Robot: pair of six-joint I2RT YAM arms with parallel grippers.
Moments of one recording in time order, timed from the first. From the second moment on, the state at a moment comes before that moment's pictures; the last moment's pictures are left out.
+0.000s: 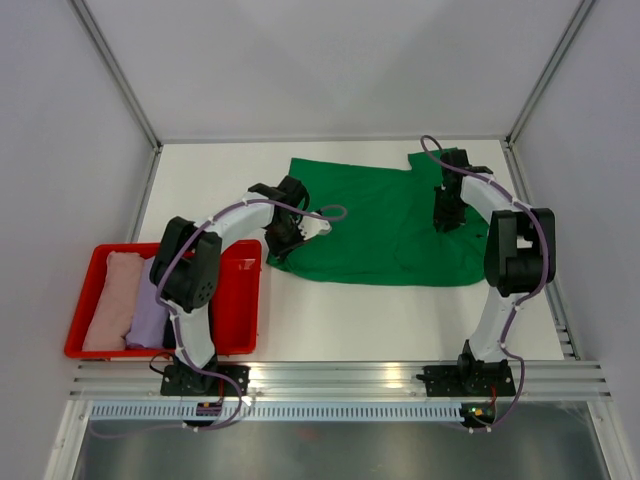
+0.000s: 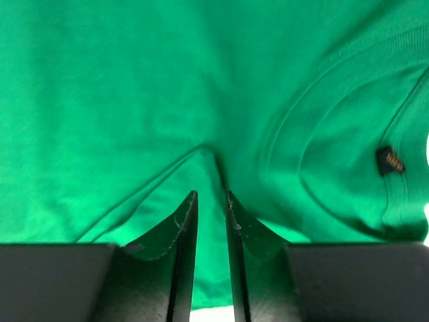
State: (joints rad) left arm -0.51 1.90 1.38 -0.92 0.12 0.67; right arm 0.04 1.96 1.43 -0.74 0.10 0.23
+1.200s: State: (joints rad) left arm -0.49 1.92 1.40 -0.92 0.11 0.68; right arm 0.06 2.09 1.57 -0.75 0.16 0.13
